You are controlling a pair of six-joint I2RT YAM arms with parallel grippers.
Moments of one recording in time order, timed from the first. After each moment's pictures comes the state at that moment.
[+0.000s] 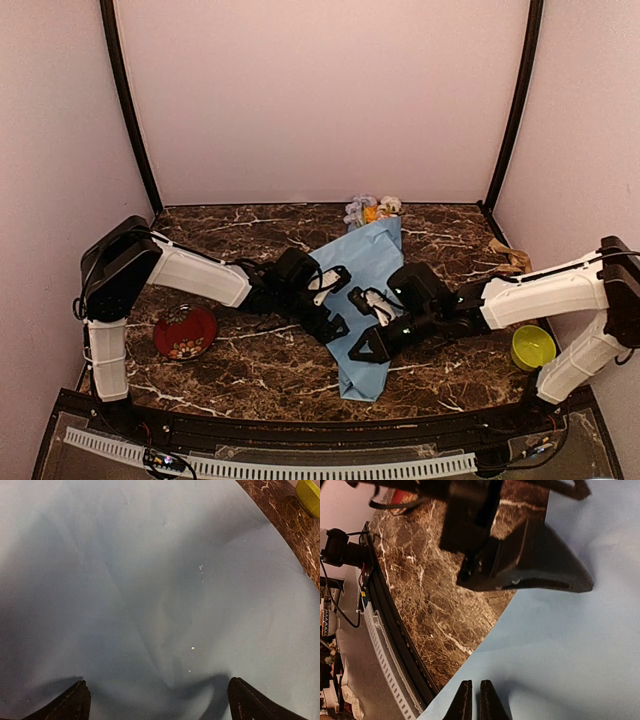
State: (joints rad) left arm -0.91 2.01 1.18 -0.01 0.19 -0.07; right arm 0.99 1.45 0.73 -0.09 -0.39 0.49
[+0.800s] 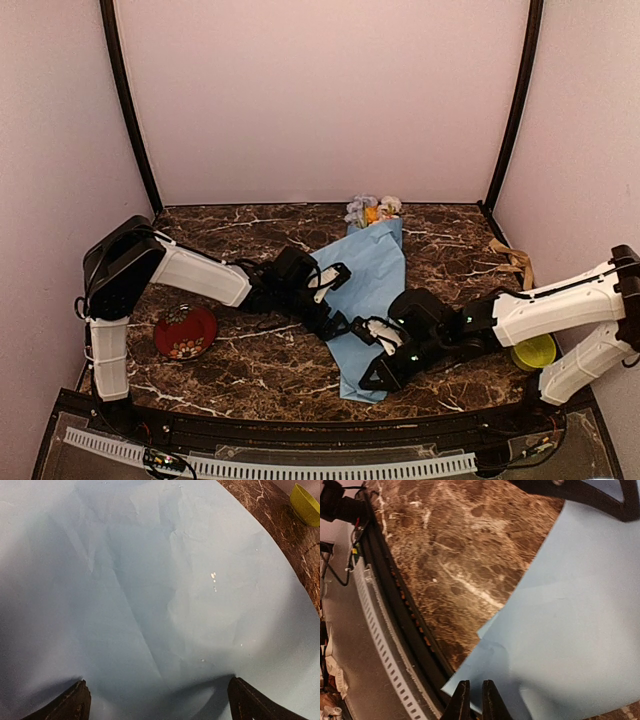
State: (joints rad) left arm -0.88 2.03 1.17 0.05 0.22 -0.07; right arm 1.13 1.39 0.66 -0.20 -0.32 0.47
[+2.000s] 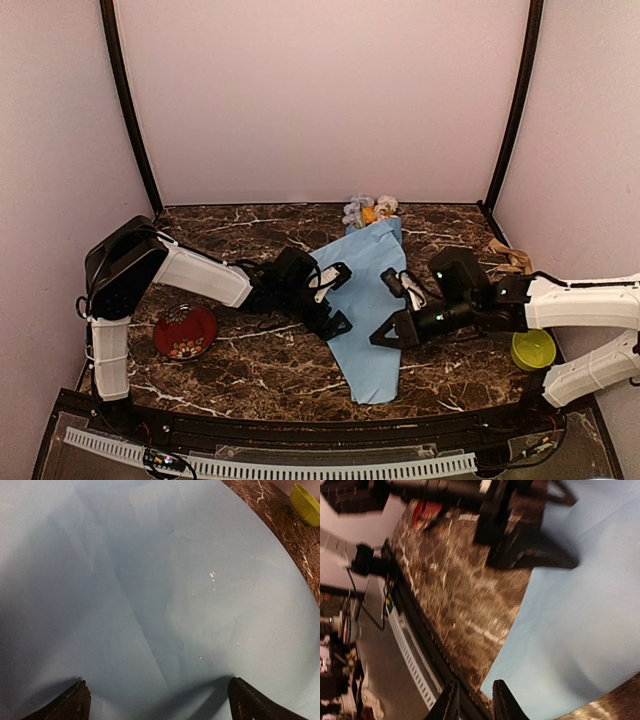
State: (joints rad) left arm -0.88 2.04 1.17 0.08 0.22 -0.05; right arm 0.95 1.21 0.63 -0.17 -0.44 0.55
